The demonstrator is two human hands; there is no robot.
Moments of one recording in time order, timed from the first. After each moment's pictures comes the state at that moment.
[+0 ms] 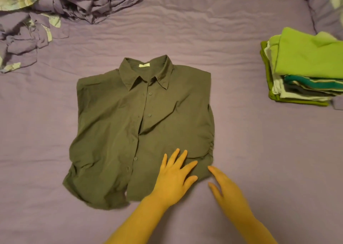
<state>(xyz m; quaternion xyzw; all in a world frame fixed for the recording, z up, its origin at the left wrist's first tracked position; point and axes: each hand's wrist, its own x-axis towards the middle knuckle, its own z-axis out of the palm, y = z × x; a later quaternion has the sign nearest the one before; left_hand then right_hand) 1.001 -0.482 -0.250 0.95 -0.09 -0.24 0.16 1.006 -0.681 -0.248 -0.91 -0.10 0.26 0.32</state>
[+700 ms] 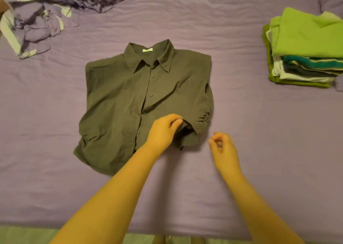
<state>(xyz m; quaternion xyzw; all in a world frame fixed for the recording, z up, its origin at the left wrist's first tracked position) 1.038 -0.476 -0.189 0.90 0.12 -0.09 0.41 1.021 -0.665 -0.222 -0.85 0.09 0.13 0.51</state>
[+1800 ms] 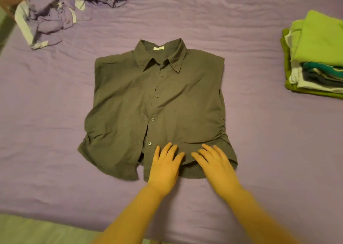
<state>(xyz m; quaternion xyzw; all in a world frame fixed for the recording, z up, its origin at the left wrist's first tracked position) 0.951 -0.484 -0.268 0.98 -0.01 -0.15 0.09 1.010 -0.666 -0.270 -0.92 -0.37 0.08 0.09</state>
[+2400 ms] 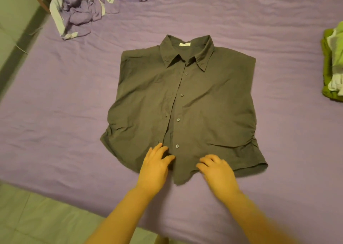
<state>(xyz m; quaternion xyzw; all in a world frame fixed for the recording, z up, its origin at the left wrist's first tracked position) 0.914 -0.416 -0.261 0.99 0.07 -0.06 0.14 0.996 -0.618 -0.286 -0.90 -0.39 0.17 0.12</state>
